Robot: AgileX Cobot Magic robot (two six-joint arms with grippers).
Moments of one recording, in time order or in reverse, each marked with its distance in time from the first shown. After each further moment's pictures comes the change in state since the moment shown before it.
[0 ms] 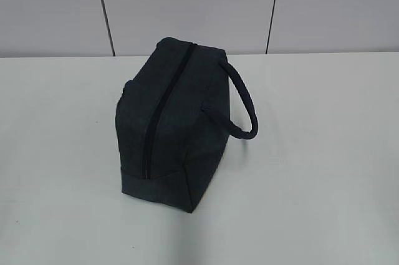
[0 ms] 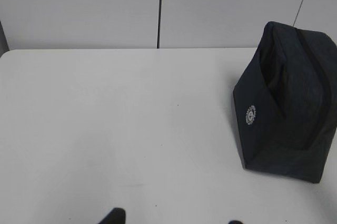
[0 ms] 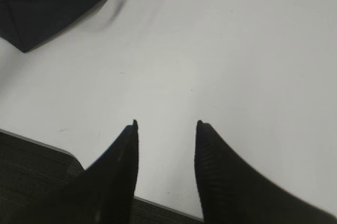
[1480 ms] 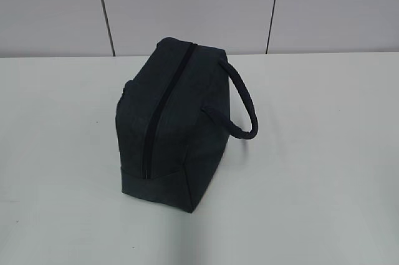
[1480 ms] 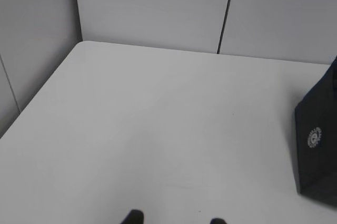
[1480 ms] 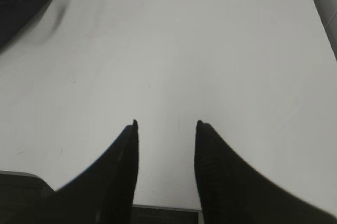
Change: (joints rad) left arm 0.247 0.000 0.000 -0.005 0.003 0.000; right arm -0.225 0.000 0.000 0.000 -0.002 0.000
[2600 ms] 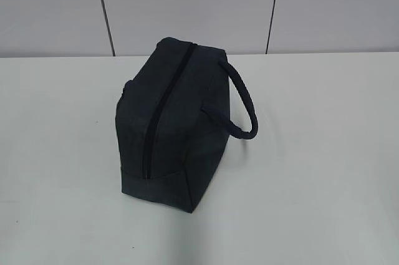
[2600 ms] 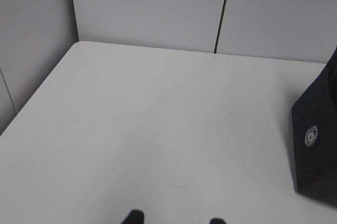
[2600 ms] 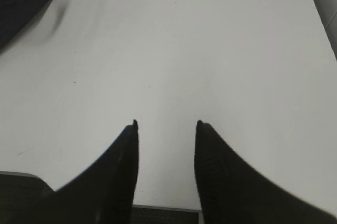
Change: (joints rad) left arm -0.015 0.000 0.000 0.000 0.000 0.000; right arm 0.000 0.000 0.000 0.000 0.000 0.000
